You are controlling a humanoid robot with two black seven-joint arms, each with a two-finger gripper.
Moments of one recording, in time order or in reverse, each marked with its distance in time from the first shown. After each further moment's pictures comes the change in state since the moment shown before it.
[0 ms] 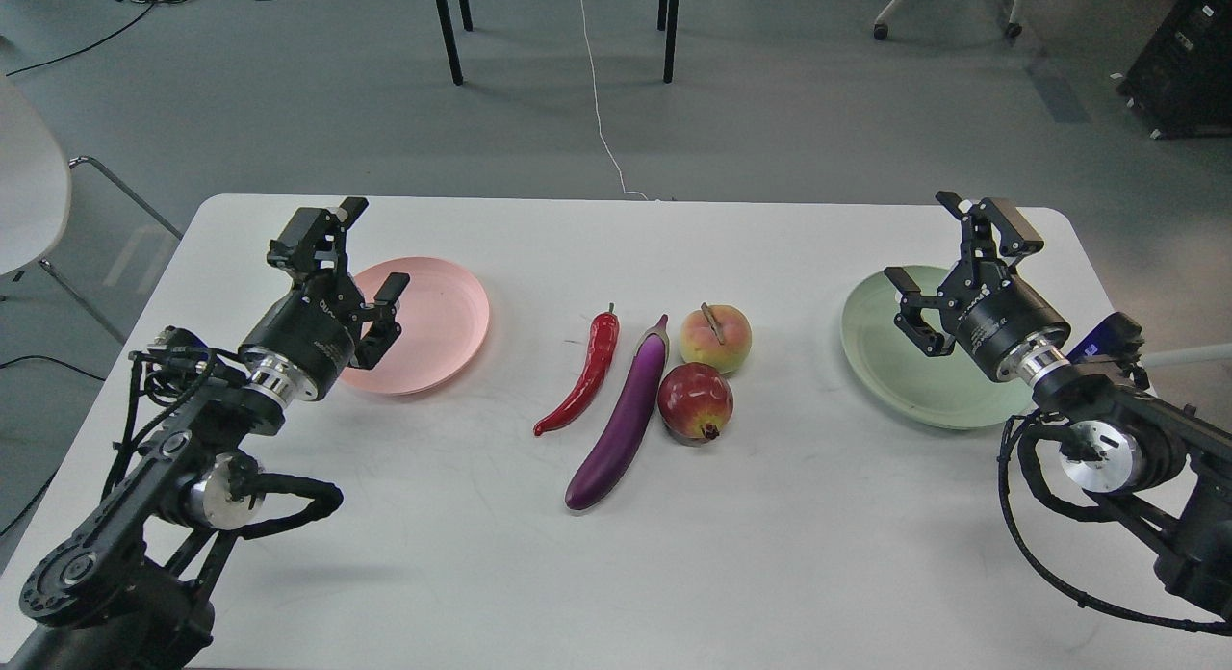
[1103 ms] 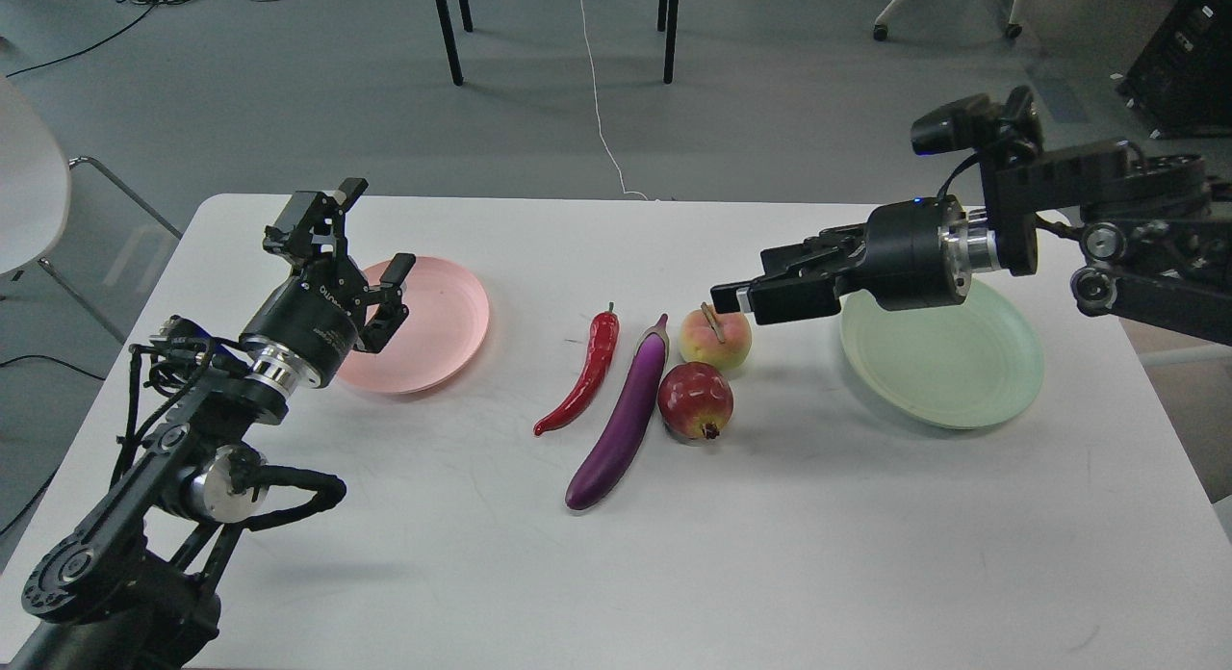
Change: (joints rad) left arm -0.010 -0.001 -0.031 -0.027 -0.026 -0.012 -0.023; right arm 1.038 -0.071 -0.956 0.341 -1.141 0.003 0.075
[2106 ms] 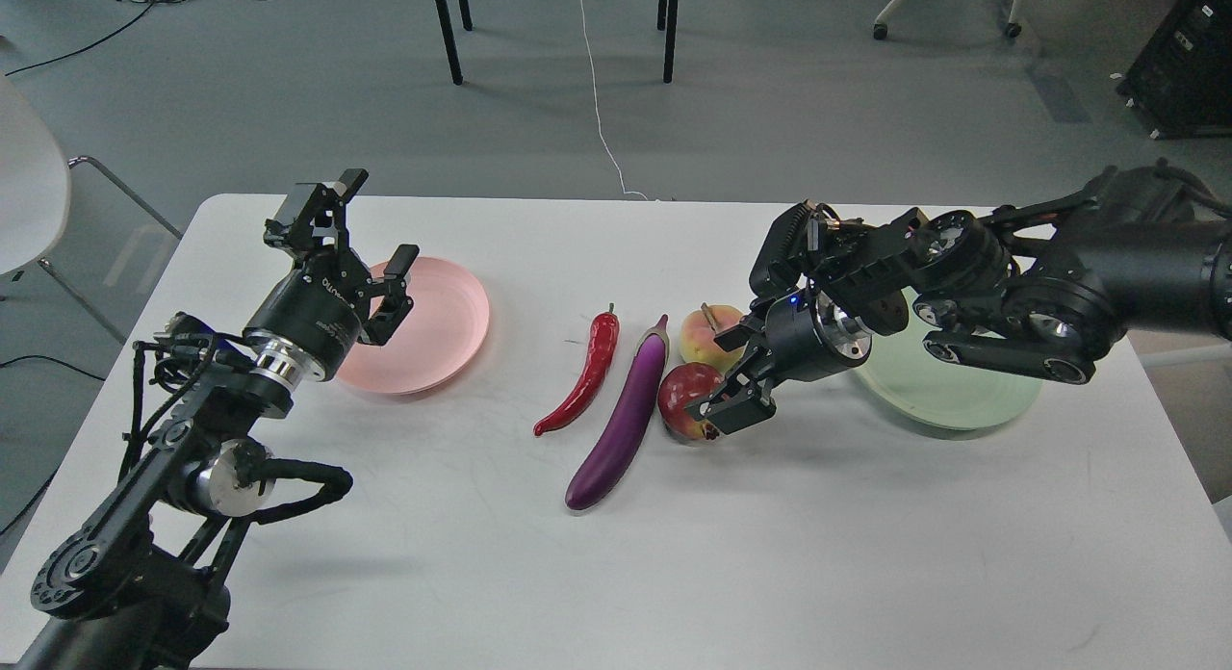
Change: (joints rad) left arm -0.012 -0.020 -0.027 -0.005 -0.001 0.001 0.002; right arm -0.071 0.383 -0.242 -0.306 -0.159 -0.118 0.000
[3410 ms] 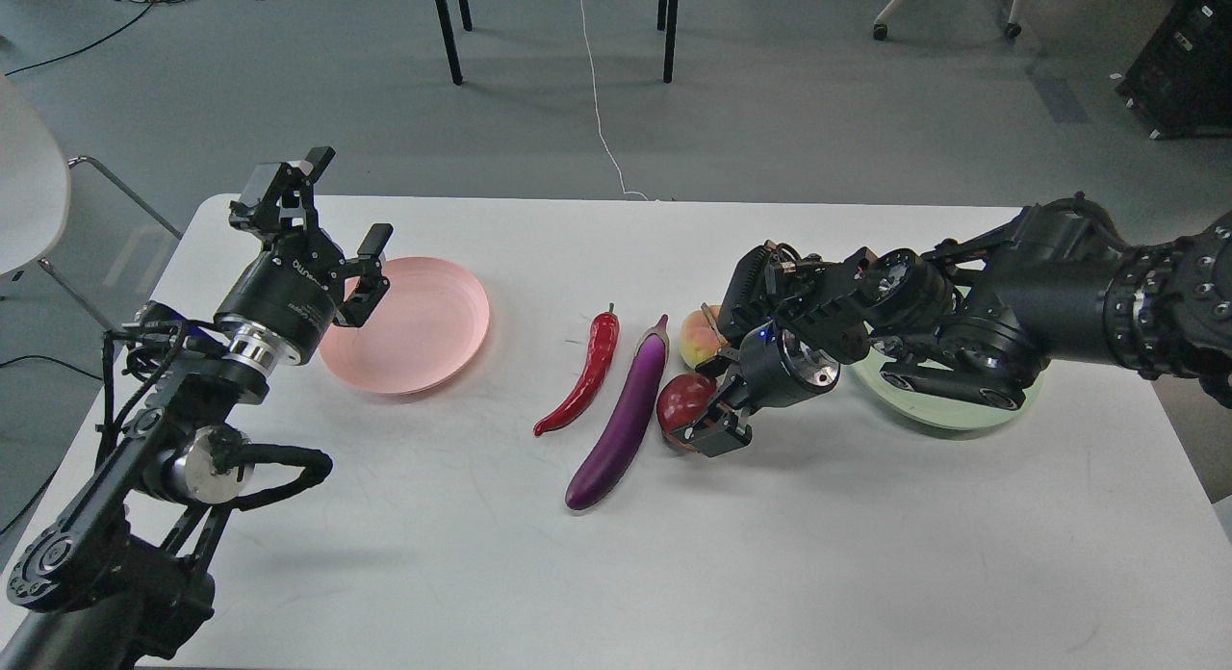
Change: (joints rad) left arm -0.005 0.015 -0.035 -0.006 -0.023 -0.002 0.002; right arm -0.071 0.123 -0.058 -0.127 0.003 -0.033 0.000
